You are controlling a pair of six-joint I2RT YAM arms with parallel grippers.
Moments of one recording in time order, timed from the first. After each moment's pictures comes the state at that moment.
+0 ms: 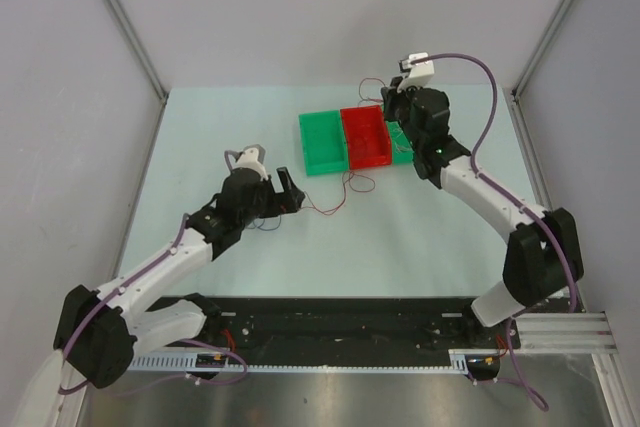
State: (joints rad) left arm -0.56 1.05 0.67 -0.15 -0.11 -0.60; right arm 0.46 1.51 1.20 0.32 0.15 0.10
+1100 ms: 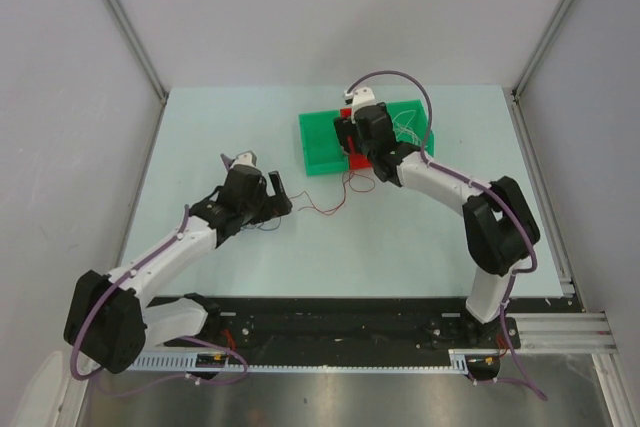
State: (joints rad) left arm -0.48 1.14 0.71 -0.36 -0.13 -0.67; right arm 0.59 1.84 1.34 0.07 0.34 -0.01
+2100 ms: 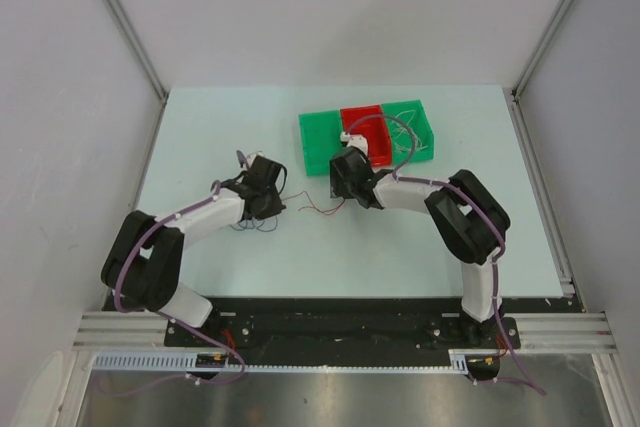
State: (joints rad) left arm -0.47 1.50 0.84 -0.36 -0.21 -0.74; right arm 0.72 1.95 1.21 -0.05 0.31 0.51
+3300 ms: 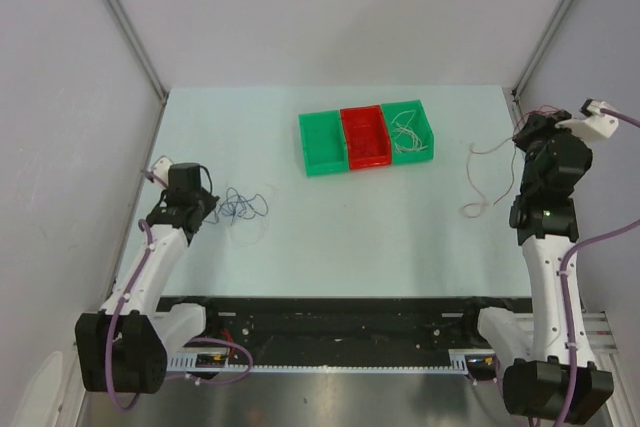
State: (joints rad) left arm -0.03 1.02 0.68 -0.43 -0.30 -0.77; right arm -0.11 0.90 0.94 0.02 0.24 0.41
